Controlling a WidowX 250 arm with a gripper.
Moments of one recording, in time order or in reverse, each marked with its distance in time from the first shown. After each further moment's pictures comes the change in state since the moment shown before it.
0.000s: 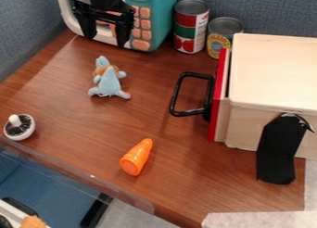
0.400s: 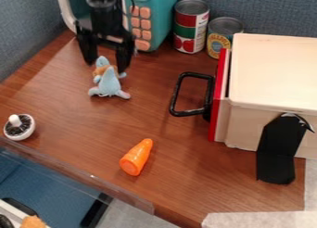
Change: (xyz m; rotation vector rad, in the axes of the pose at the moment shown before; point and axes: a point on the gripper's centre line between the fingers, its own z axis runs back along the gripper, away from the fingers) arm -0.041 -0.027 -0.016 -0.030 0.071 -0.065
